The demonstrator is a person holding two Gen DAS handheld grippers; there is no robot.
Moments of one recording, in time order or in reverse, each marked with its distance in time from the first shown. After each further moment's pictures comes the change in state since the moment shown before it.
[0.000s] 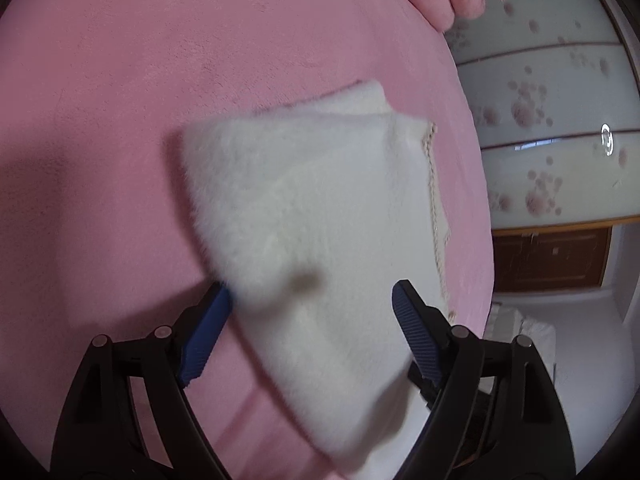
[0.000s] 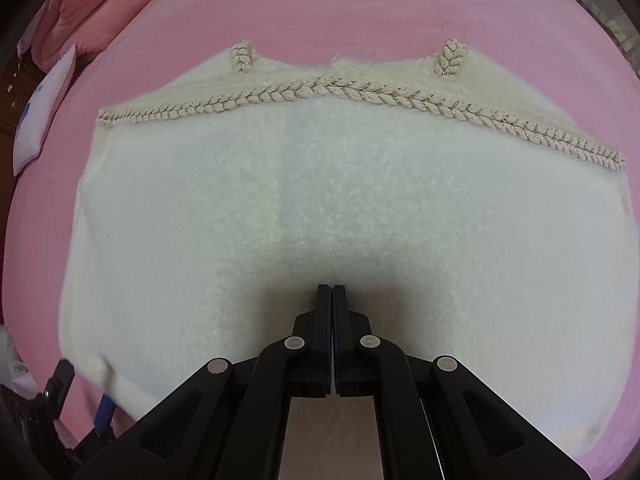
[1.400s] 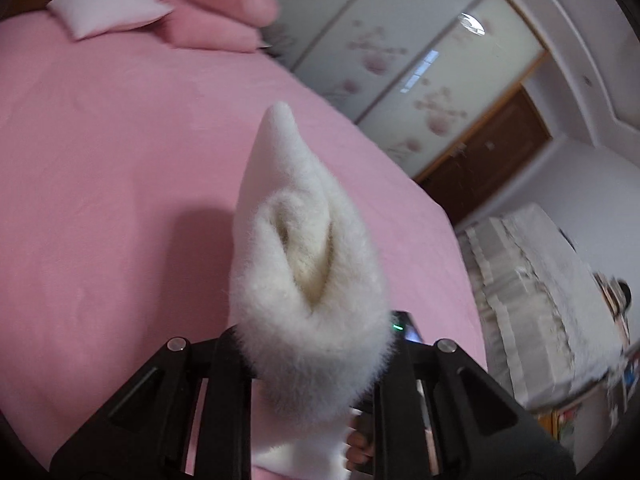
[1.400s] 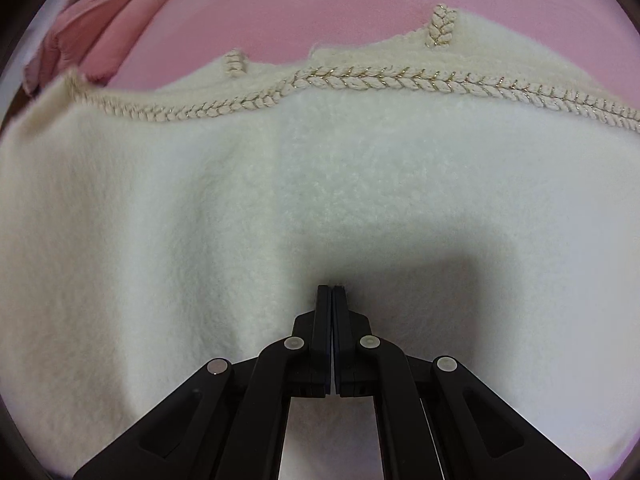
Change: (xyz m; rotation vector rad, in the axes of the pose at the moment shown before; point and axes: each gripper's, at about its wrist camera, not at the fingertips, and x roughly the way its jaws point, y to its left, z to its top) left arm -0.092 -0.176 -0.100 0.660 -0.130 -0.203; right arm 0.000 -0.044 0.010 0.060 0.043 0.215
